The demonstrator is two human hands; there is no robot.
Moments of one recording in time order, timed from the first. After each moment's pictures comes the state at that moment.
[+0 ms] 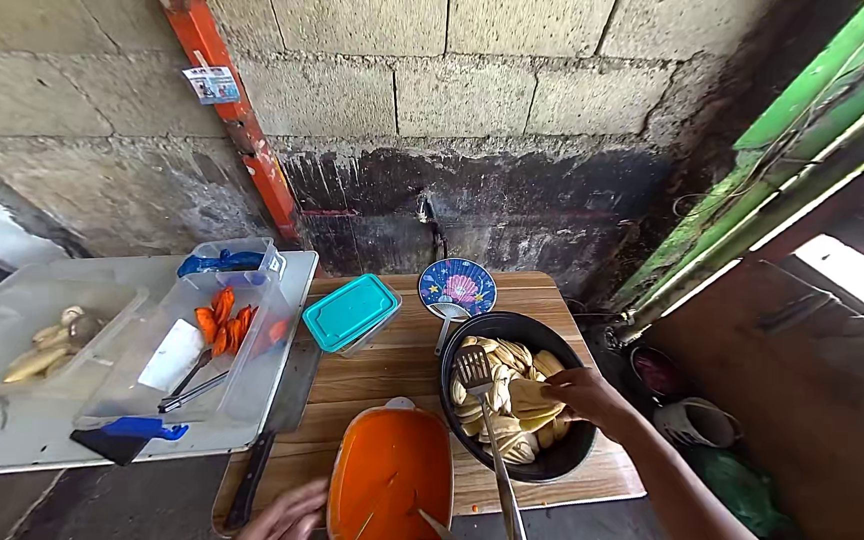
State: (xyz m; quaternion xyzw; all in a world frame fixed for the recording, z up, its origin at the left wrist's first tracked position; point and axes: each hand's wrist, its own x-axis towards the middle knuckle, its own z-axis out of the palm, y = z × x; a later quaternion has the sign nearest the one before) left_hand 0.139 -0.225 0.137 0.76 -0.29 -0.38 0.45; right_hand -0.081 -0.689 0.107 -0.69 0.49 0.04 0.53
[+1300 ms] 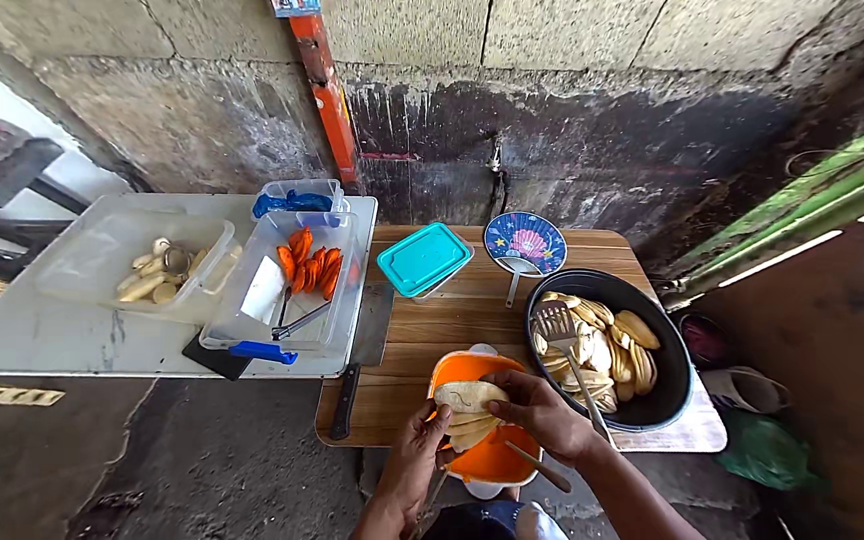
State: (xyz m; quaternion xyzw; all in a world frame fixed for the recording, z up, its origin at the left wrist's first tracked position) left_hand 0.152 -0.254 0.055 0.53 -0.02 -0.49 0.70; right_hand 0.044 -0.461 0.083 -0.61 0.23 0.03 0.76
